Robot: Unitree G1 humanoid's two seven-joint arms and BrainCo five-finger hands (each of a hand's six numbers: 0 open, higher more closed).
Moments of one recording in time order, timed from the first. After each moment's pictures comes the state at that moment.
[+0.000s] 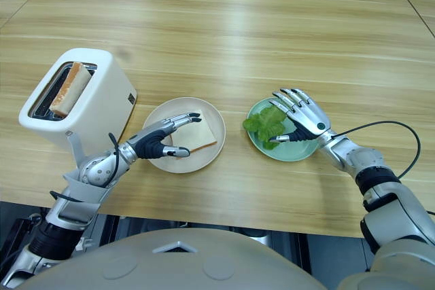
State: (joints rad) left arm 0.14 0.50 -0.27 -0.32 0.38 -0.15 -0.44; right arm -0.39 -0.80 0.57 0.89 -1.13 -0.55 -0.91
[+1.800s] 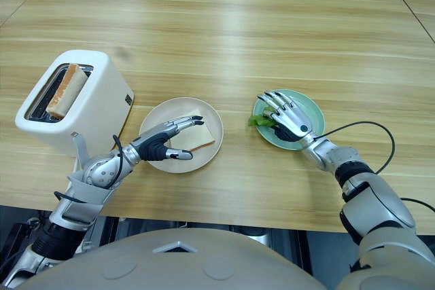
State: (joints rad) left arm 0.14 0.50 -0.29 -0.31 0.39 -0.17 -0.43; right arm -0.44 -0.71 0.68 0.87 -1.09 -0.57 -1.03
